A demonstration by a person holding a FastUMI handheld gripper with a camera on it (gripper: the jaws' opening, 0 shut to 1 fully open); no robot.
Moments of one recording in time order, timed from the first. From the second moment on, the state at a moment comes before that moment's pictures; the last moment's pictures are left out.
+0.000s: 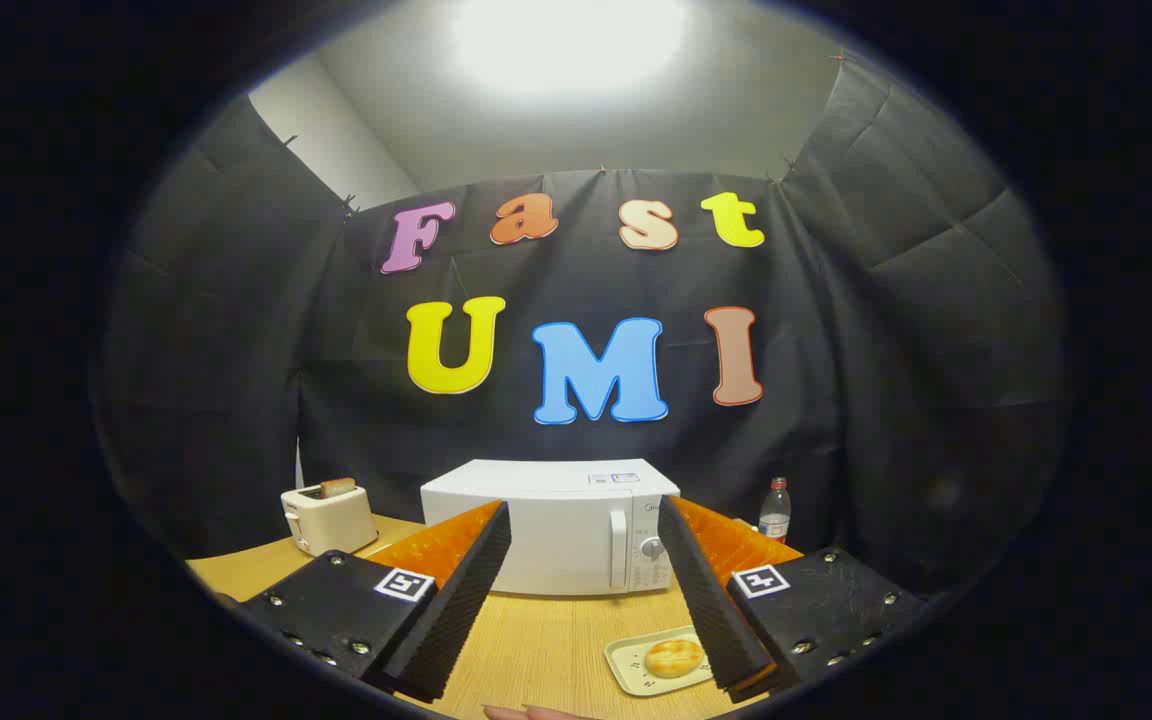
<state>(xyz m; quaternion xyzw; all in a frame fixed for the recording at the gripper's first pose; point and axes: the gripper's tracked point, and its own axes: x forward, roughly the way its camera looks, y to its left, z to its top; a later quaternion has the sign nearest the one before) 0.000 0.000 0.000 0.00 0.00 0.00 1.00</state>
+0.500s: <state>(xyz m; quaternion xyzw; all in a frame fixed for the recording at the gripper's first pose) 0.004 0.005 -0.004 0.00 0.00 0.01 1.00</state>
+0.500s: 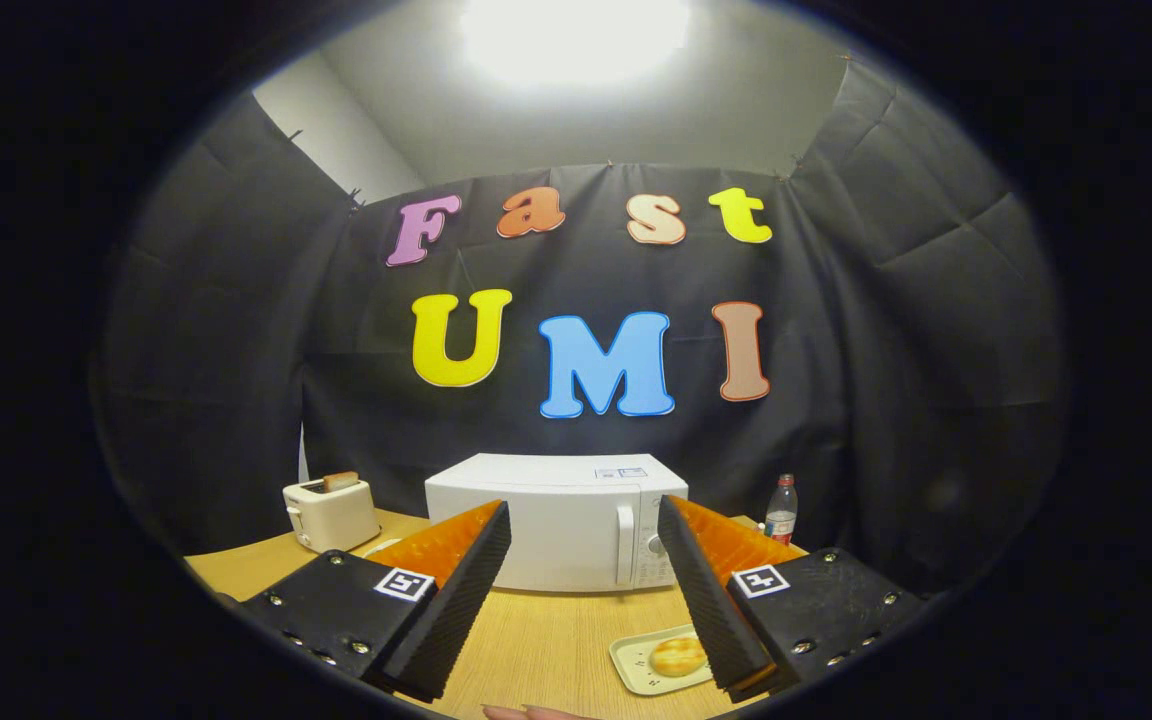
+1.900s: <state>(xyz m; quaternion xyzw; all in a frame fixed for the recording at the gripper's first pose) 0.105 -0.005 -0.065 -0.01 0.02 0.02 1.00</state>
